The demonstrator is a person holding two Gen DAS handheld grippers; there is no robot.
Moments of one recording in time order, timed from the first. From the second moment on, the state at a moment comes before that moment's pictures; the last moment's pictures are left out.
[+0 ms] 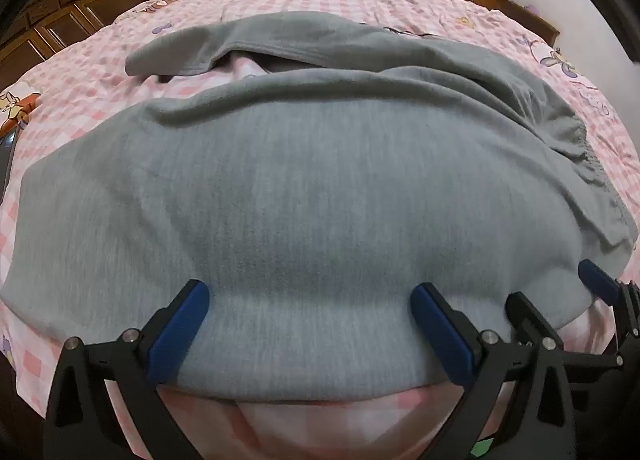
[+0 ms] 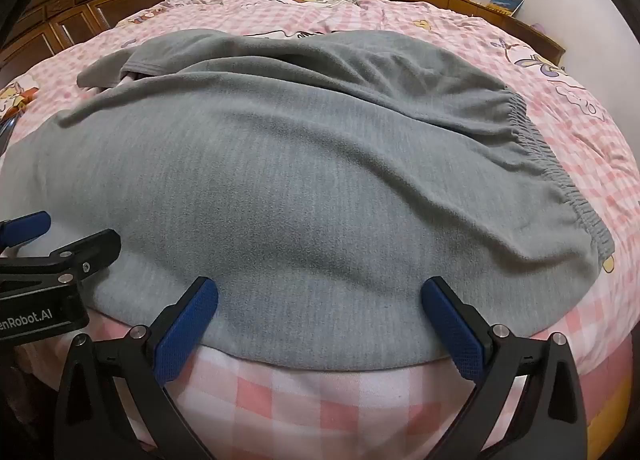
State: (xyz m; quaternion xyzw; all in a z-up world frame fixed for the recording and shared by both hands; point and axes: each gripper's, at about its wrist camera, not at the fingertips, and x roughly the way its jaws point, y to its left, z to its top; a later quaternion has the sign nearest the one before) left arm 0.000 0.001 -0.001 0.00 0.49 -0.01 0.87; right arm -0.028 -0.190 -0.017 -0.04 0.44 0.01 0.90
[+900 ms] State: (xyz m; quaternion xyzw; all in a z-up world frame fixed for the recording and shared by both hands) left arm -0.005 -0.008 -0.002 0.02 0.47 -0.01 0.88; right arm -0.031 -0.185 -0.021 -0.05 0.43 0.00 0.90
